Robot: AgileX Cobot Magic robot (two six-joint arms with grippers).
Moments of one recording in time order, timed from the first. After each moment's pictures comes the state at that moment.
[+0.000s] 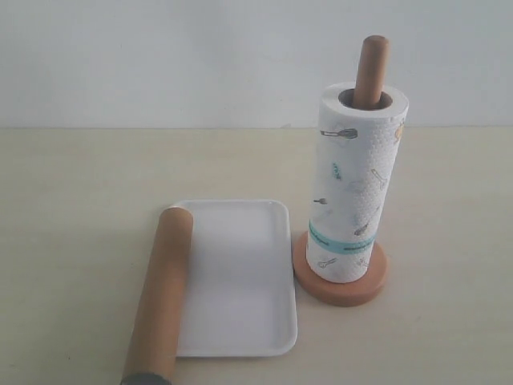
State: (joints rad) left arm -0.19 0.00 -0.30 0.27 0.32 -0.20; right arm 0.04 0.00 0.00 0.12 0.33 -0.02
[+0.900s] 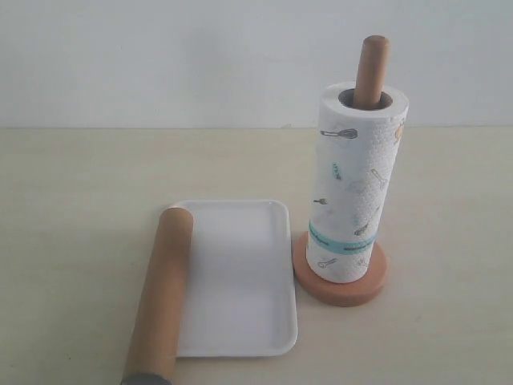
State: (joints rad) left arm -0.12 0.00 0.00 0.01 0.31 -0.02; right arm 0.04 0.00 0.00 0.12 0.33 -0.02
